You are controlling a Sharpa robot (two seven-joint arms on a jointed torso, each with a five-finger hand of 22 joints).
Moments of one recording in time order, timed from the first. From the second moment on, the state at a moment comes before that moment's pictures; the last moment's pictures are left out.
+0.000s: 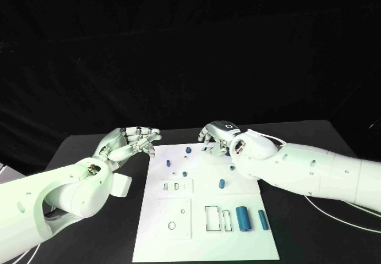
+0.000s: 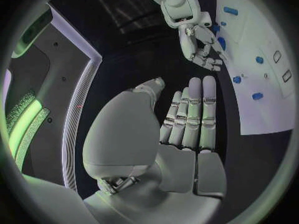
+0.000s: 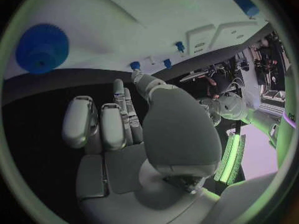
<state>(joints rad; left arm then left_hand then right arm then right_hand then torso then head) 1.21 -0.97 -0.02 1.72 -0.13 -0.37 0.39 1.44 -0.18 0.36 0.26 0.19 0.84 0.22 0.24 0.20 1.05 0.15 0.08 0.08 1.01 0.08 0.81 0.59 0.18 0.88 0.18 0.97 0.55 1.31 -0.63 -0.13 1.32 -1.57 -0.44 -0.20 1.38 -0.23 0.46 0.14 0.06 0.98 0.13 0.13 0.33 1.26 0.06 0.16 0.17 1.47 -0.01 1.33 1.13 0.09 1.40 0.09 1.27 1.22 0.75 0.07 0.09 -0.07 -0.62</state>
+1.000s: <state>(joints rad) 1.21 -0.98 -0.02 1.69 -0.13 -0.35 0.40 1.44 -0.18 0.36 0.26 0.19 0.84 0.22 0.24 0.20 1.05 0.15 0.08 0.08 1.01 0.08 0.81 0.59 0.18 0.88 0.18 0.97 0.55 1.33 -0.78 -0.12 1.34 -1.36 -0.29 -0.25 1.41 -0.21 0.16 0.26 0.06 0.87 0.16 0.22 0.38 1.47 0.07 1.55 1.31 1.46 0.00 1.57 1.31 0.01 1.47 0.10 1.57 1.31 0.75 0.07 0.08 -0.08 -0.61</state>
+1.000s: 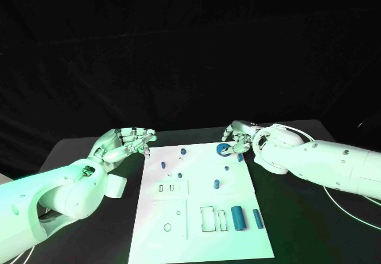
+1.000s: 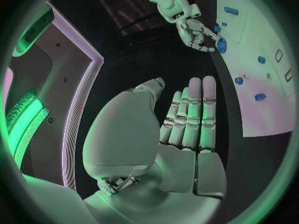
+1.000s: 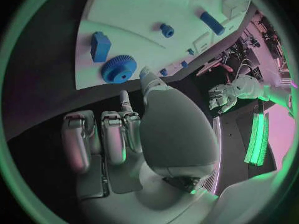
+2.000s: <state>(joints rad) 1.21 -0.97 -0.02 1.69 -0.14 -0.34 0.40 1.44 -0.18 0.38 0.25 0.19 0.84 0.22 0.24 0.20 1.05 0.15 0.08 0.08 1.00 0.08 0.81 0.59 0.18 0.87 0.18 0.98 0.56 1.31 -0.74 -0.12 1.28 -1.39 -0.27 -0.28 1.45 -0.16 0.23 0.26 0.05 0.95 0.14 0.26 0.39 1.47 0.06 1.56 1.31 1.46 -0.01 1.57 1.31 0.01 1.47 0.10 1.57 1.31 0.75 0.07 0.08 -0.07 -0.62</state>
